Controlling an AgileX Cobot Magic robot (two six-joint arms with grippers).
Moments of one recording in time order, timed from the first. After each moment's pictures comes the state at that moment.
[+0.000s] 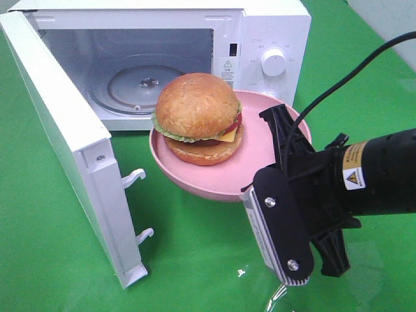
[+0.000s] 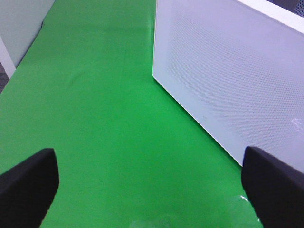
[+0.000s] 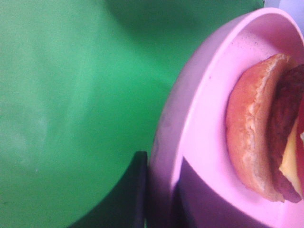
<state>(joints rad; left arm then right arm) 0.16 -0.01 -0.52 -0.17 1.07 0.15 0.78 1.31 -0.54 -0.09 0.05 -1.27</state>
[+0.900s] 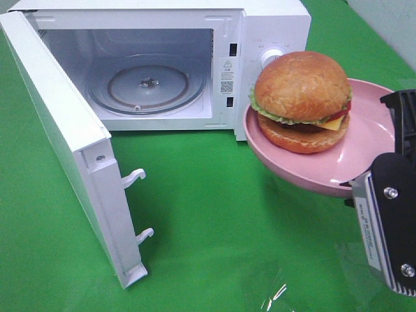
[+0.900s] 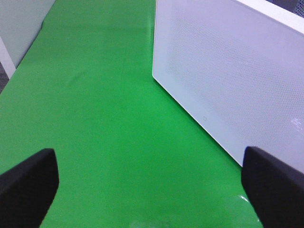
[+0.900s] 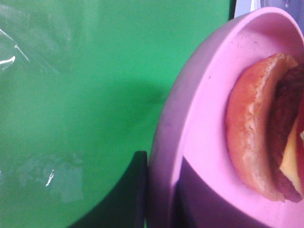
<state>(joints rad) 0.16 -0.01 -0.52 -0.17 1.07 0.15 0.78 0.93 -0.48 -0.49 0.48 -0.73</state>
